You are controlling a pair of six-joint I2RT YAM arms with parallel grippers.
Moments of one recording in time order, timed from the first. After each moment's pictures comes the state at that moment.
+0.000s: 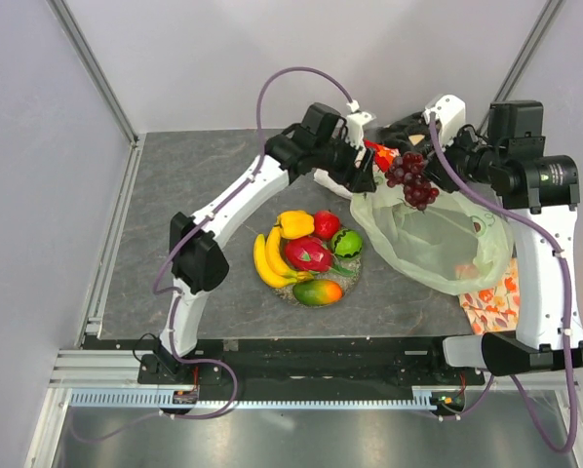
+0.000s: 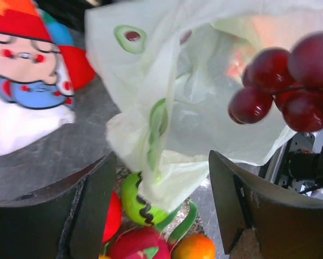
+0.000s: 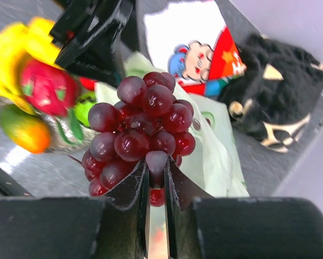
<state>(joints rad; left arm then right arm) -0.72 2.15 2.21 -0.65 0.49 -0.07 0.07 1.34 1.89 -1.21 -0.42 -0.54</state>
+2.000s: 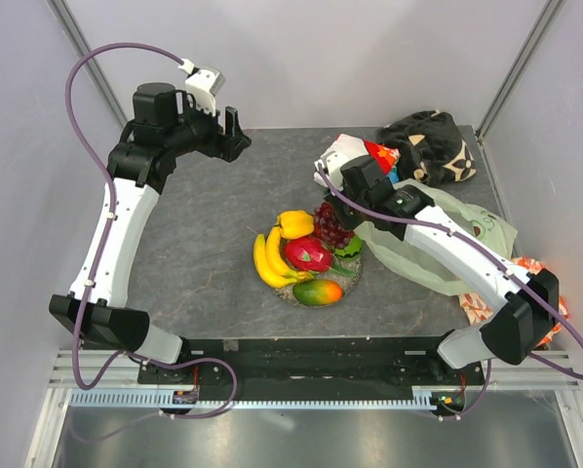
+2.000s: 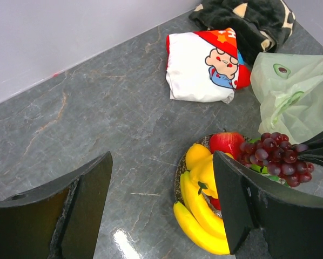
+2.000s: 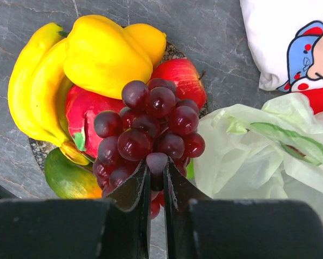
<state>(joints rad) -0.23 1.48 1.78 -0.68 0.37 0.08 0.66 1.45 1.36 -0.67 0.03 -0.02</state>
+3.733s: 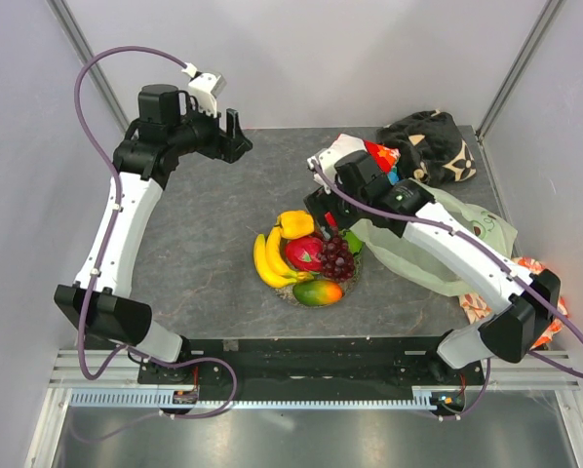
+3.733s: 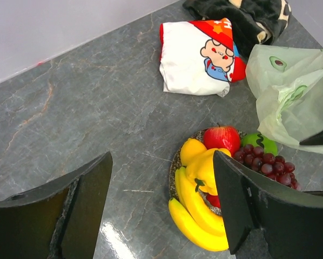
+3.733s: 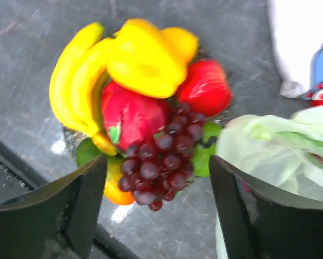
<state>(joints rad) -0.20 1.51 1.76 -0.67 0.43 0.06 0.72 1.47 1.46 -0.78 -0.02 0.01</state>
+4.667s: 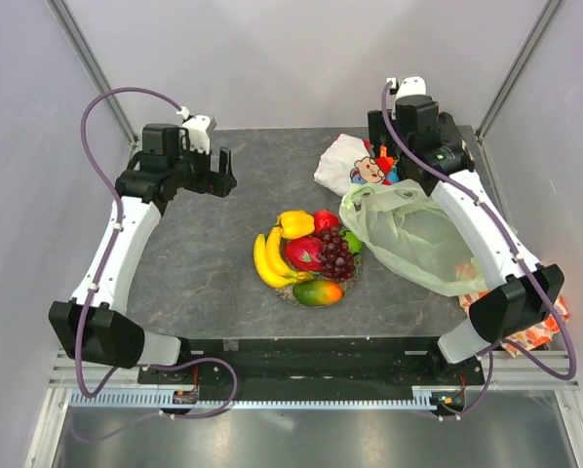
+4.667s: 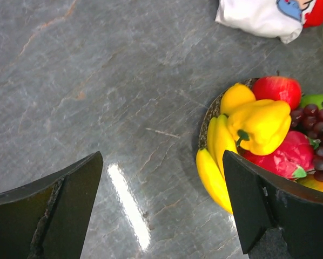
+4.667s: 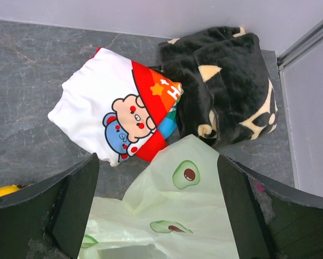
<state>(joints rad) -0.16 1.38 1.44 -0.68 0.26 0.07 0.36 1.56 1.66 -0.55 0.38 0.03</state>
